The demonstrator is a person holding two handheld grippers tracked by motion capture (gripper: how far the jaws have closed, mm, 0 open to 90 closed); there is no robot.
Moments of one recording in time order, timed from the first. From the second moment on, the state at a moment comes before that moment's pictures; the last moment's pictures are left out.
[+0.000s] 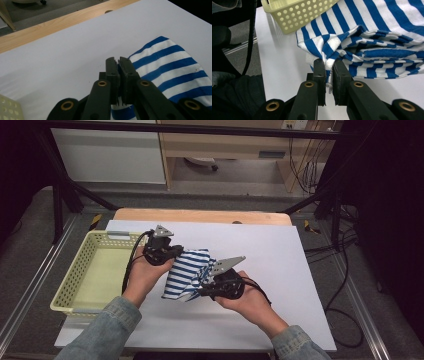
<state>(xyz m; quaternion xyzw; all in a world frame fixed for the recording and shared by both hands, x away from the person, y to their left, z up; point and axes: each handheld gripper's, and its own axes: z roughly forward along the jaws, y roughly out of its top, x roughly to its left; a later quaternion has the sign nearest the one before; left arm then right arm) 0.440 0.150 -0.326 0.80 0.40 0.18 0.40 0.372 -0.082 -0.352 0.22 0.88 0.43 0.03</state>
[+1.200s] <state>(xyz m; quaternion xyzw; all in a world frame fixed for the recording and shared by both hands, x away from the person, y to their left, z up) 0.431 0.182 -0.297 0.79 0.41 0.21 0.40 0.372 -0.043 -0.324 0.19 0.88 0.43 0.04</state>
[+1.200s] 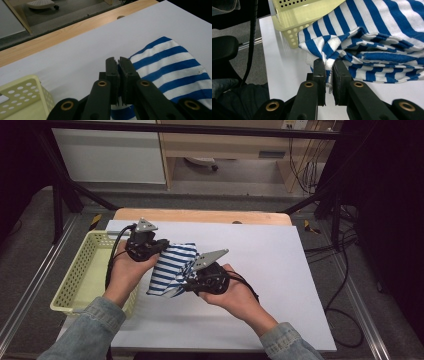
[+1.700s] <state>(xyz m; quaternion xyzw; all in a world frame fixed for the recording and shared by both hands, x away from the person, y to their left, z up) 0.430 0.194 -0.284 0.79 0.41 0.21 0.40 0.375 -0.026 -0.314 0.18 0.88 0.43 0.04</state>
